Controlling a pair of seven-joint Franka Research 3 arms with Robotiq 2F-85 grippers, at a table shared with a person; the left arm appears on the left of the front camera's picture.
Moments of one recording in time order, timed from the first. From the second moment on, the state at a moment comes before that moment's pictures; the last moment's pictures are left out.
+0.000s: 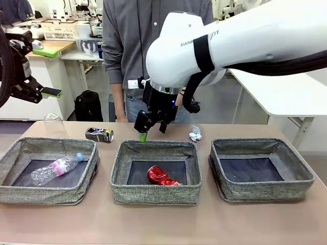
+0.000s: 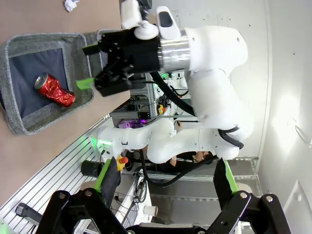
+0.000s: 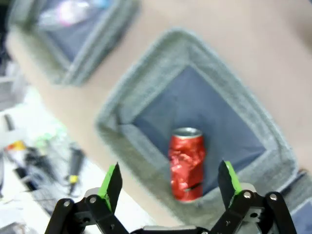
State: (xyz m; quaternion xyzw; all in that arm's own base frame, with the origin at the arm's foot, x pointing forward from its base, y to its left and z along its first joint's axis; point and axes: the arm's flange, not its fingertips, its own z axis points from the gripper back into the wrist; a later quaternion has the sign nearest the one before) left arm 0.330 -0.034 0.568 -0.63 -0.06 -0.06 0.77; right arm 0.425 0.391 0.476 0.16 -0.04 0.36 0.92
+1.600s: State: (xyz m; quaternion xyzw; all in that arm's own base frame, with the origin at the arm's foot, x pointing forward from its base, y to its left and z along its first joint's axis) left arm 0.330 -0.034 0.568 -0.63 -0.06 -0.06 0.77; right arm 0.359 0.141 0.502 0.63 -0.02 -0.01 0.77
